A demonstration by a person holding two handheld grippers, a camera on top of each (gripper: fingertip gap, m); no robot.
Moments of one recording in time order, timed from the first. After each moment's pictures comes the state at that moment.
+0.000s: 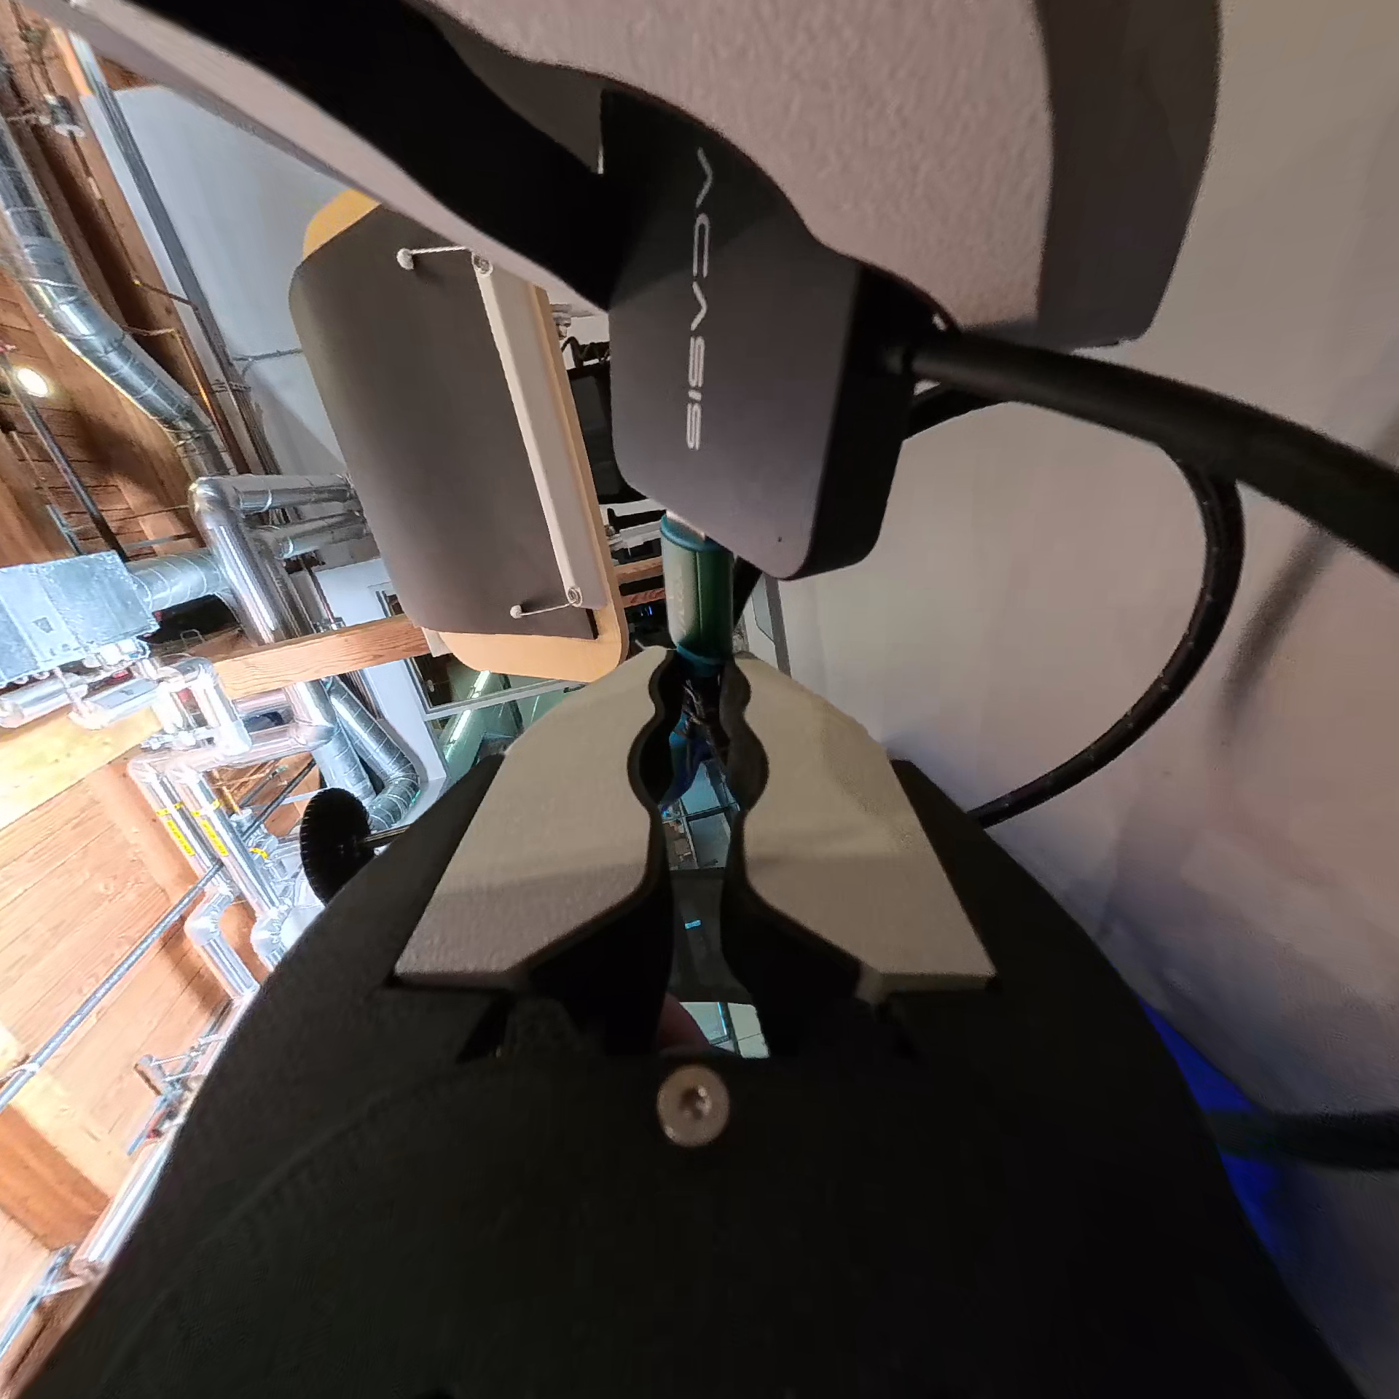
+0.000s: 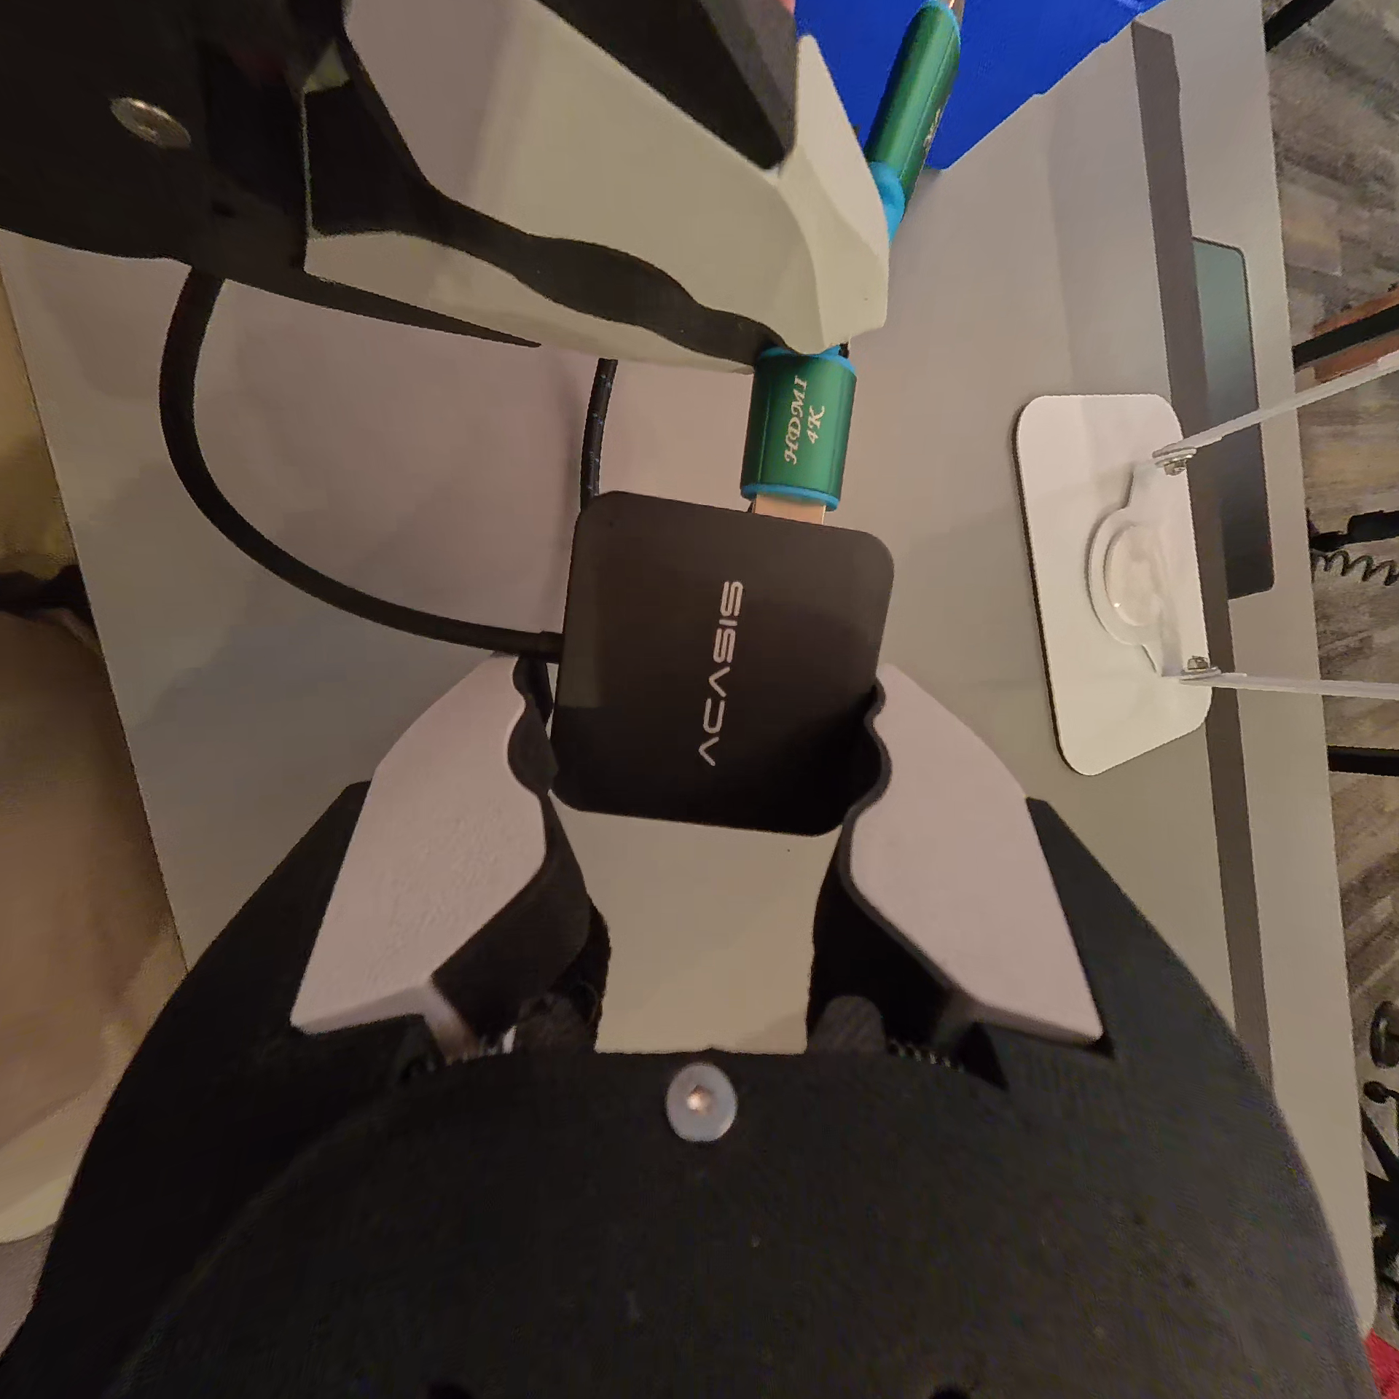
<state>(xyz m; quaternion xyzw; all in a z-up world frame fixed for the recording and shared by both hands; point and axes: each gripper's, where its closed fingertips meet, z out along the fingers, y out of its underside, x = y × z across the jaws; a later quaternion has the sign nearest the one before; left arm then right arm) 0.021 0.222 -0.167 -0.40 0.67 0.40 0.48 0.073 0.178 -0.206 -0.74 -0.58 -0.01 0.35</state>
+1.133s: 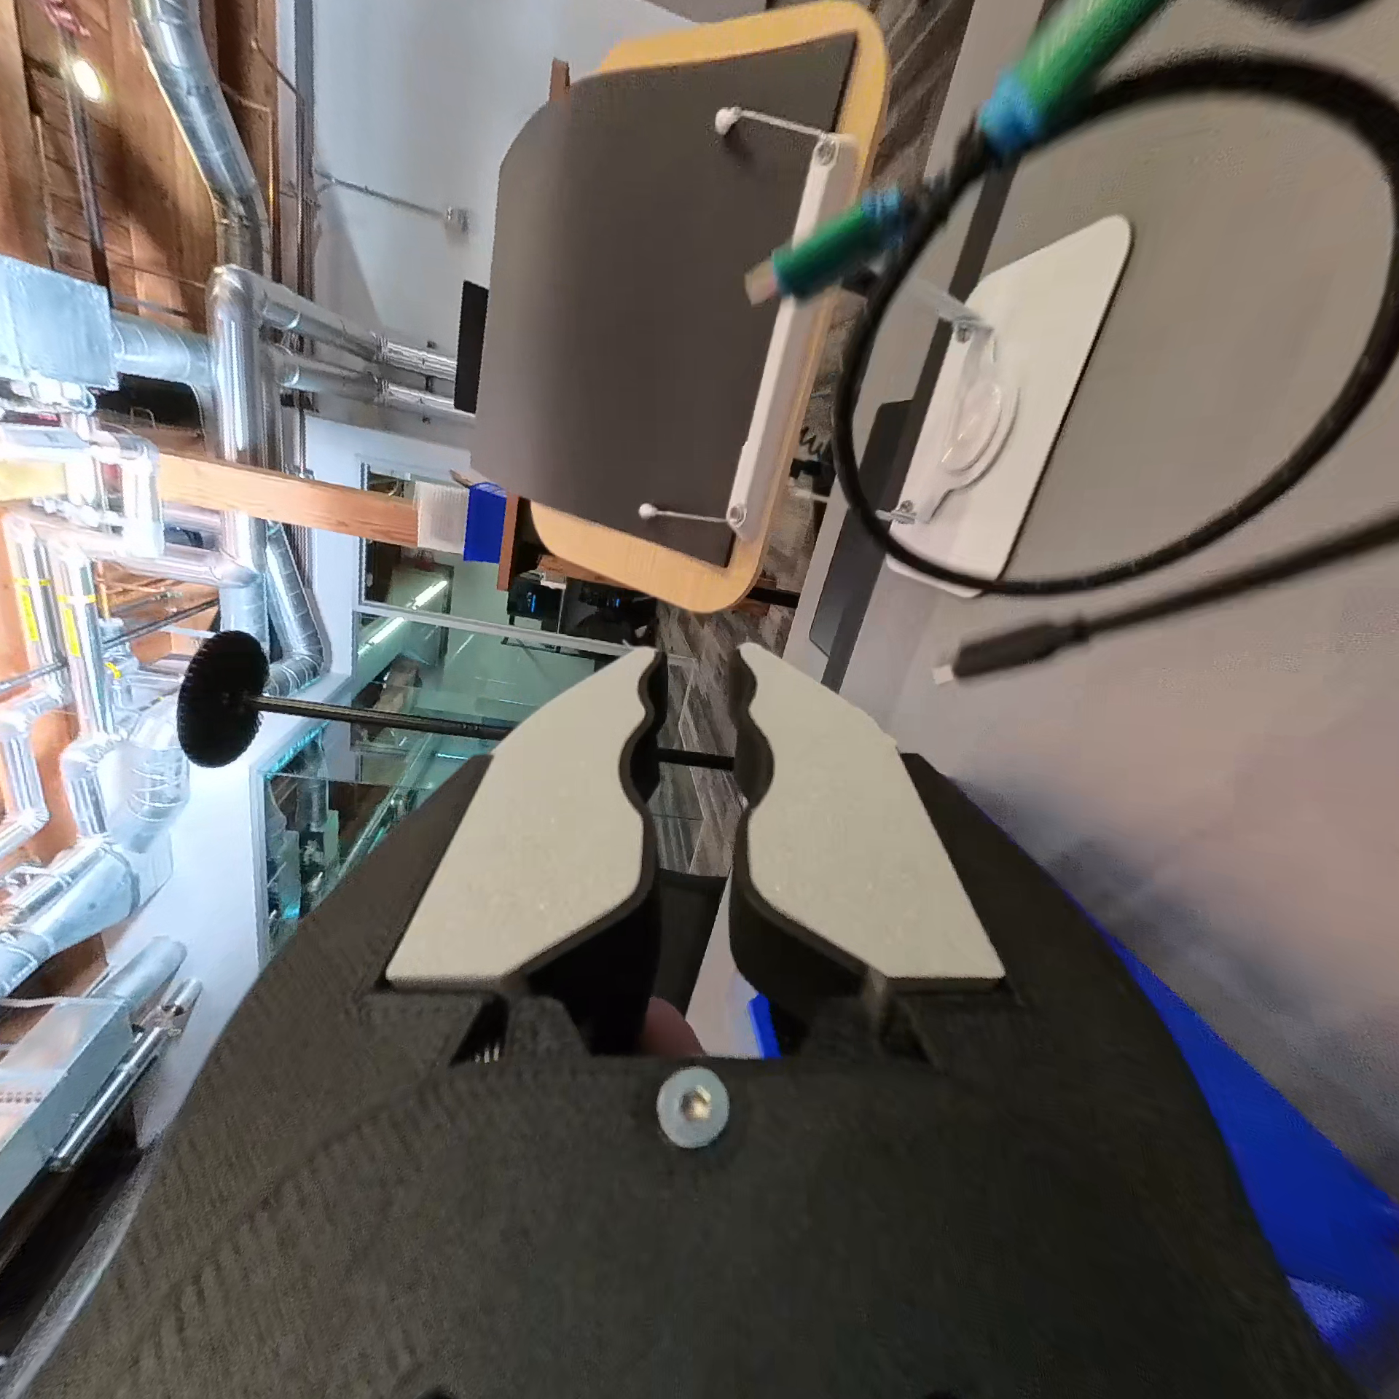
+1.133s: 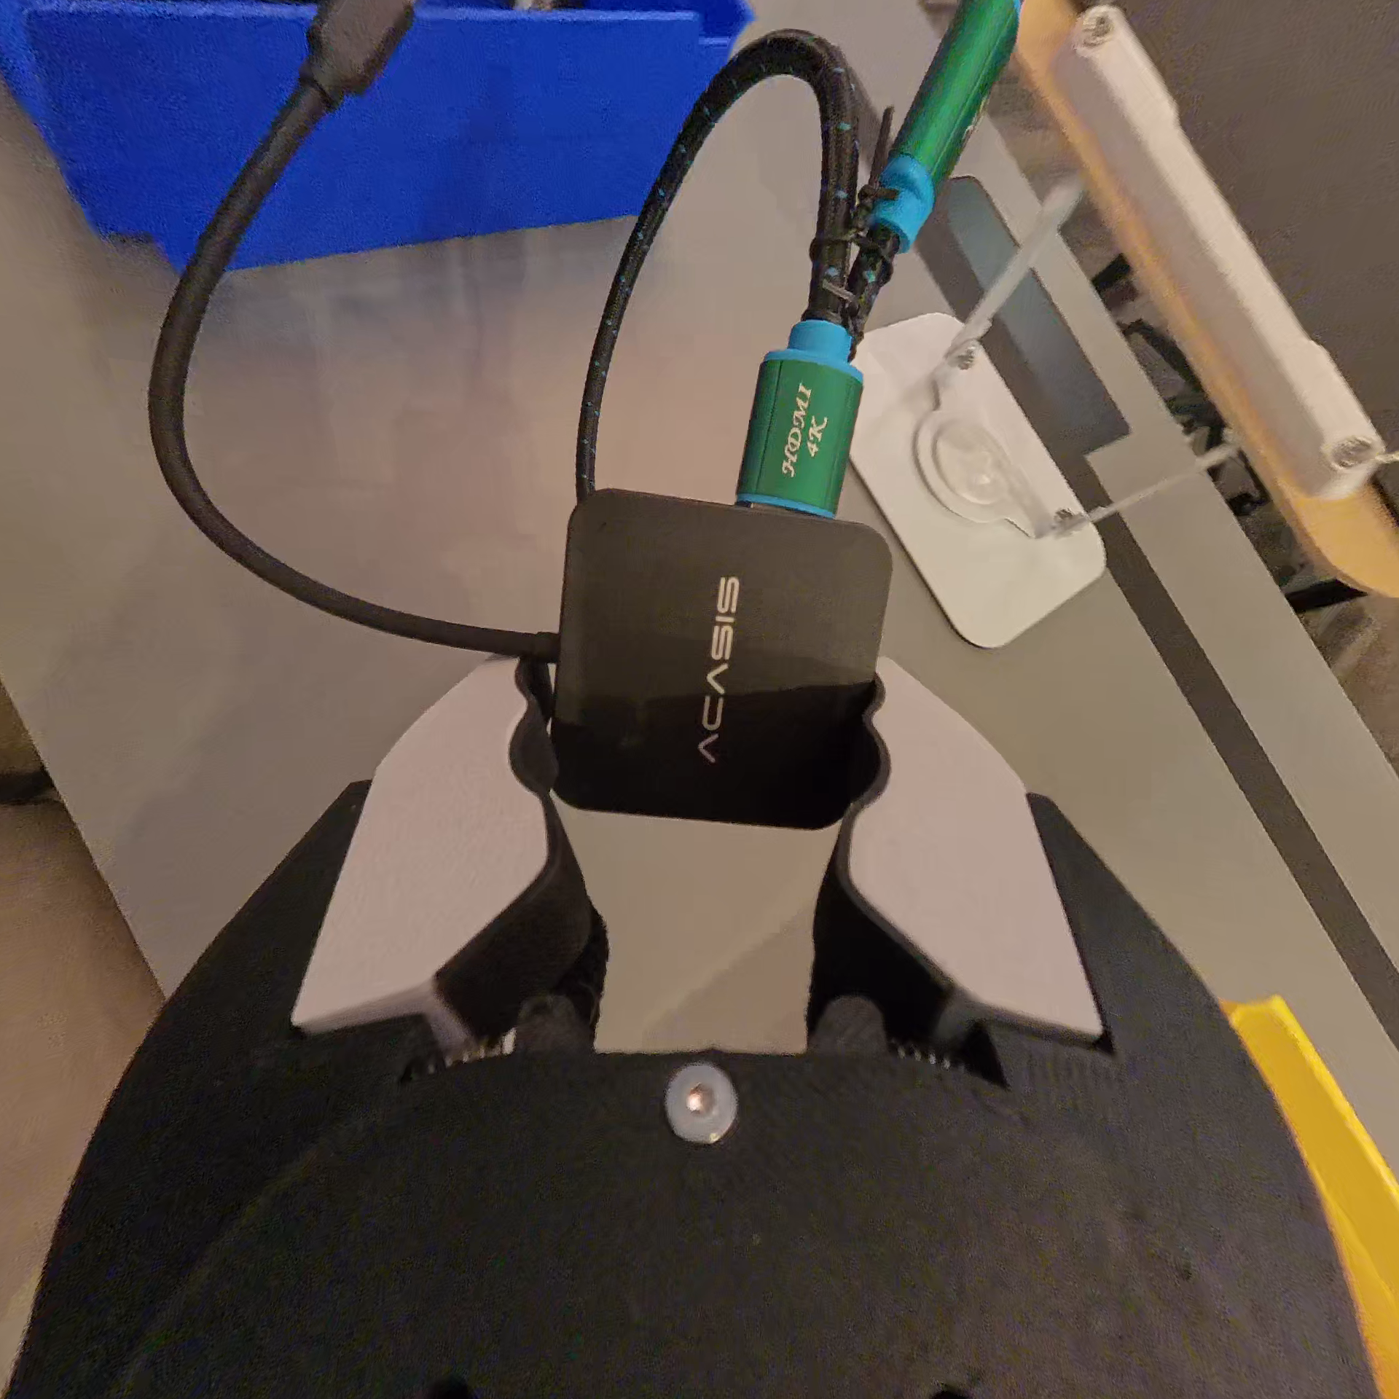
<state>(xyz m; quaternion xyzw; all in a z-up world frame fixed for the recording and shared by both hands) -0.026 0.244 -0.064 -0.49 0.55 0.31 0.60 0.128 0.205 -0.158 -0.79 -0.44 0.02 0.42</state>
